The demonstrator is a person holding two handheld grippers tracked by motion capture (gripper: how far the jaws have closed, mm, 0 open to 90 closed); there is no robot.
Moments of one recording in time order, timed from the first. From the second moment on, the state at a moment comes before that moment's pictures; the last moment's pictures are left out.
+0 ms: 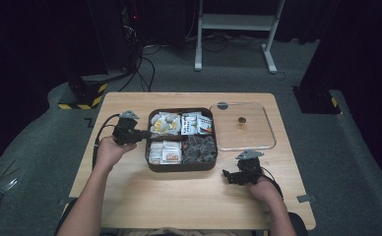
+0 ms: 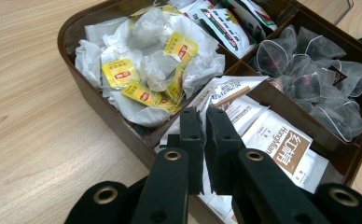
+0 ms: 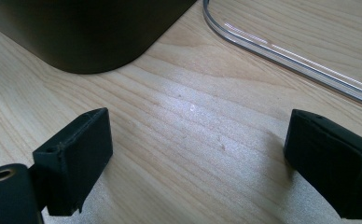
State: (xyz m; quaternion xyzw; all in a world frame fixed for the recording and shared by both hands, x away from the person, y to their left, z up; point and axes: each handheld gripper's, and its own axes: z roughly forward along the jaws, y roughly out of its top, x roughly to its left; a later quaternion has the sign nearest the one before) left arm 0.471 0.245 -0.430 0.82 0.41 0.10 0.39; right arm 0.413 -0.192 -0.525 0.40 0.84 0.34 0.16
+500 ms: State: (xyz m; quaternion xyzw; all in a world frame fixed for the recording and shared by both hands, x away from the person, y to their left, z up) left arm 0.466 0.267 -0.429 0.81 0.43 0.10 0.38; right arm 0.416 -0.191 -0.524 0.39 0.84 0.34 0.16
